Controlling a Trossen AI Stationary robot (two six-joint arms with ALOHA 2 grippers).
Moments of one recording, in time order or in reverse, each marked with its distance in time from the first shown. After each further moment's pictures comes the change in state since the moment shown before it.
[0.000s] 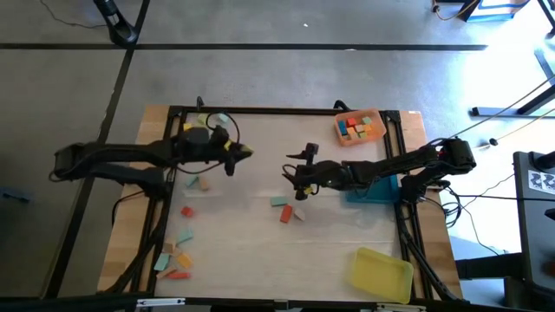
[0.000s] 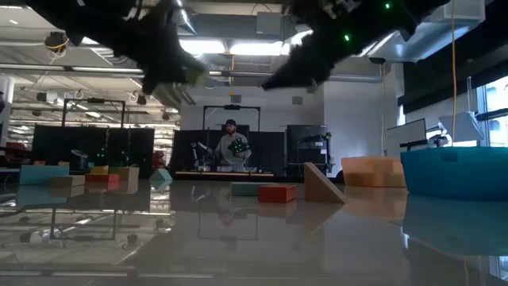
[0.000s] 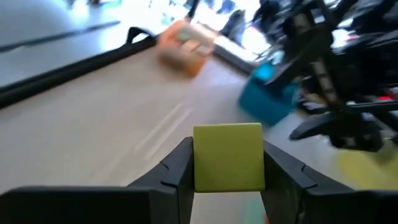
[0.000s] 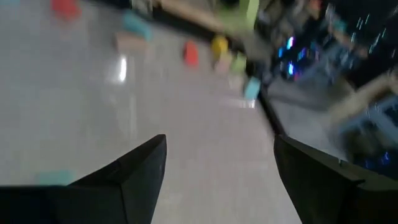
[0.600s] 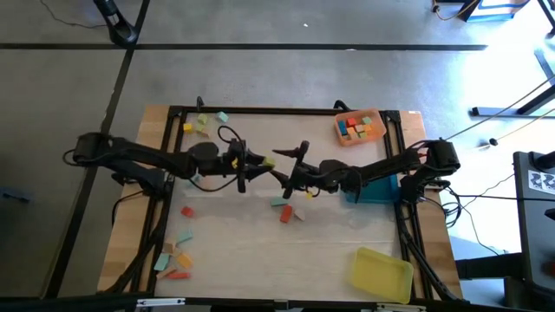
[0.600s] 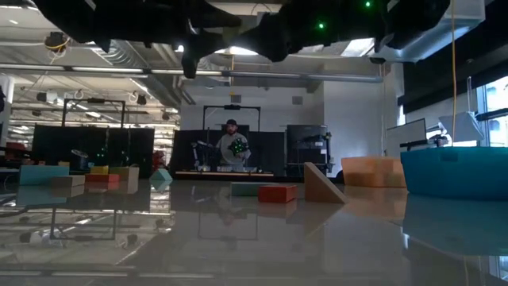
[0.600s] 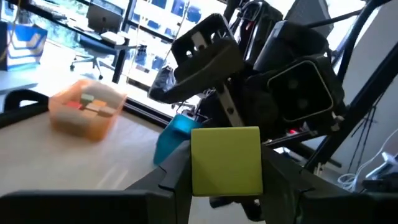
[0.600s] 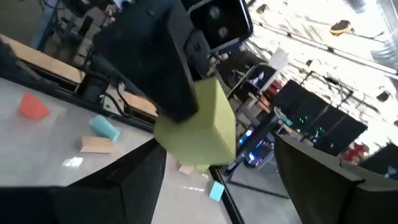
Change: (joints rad) left arm -0.197 0.289 0.000 0.620 -0.002 0.020; right arm 0.001 0.145 0.000 0.604 -0.043 -0.295
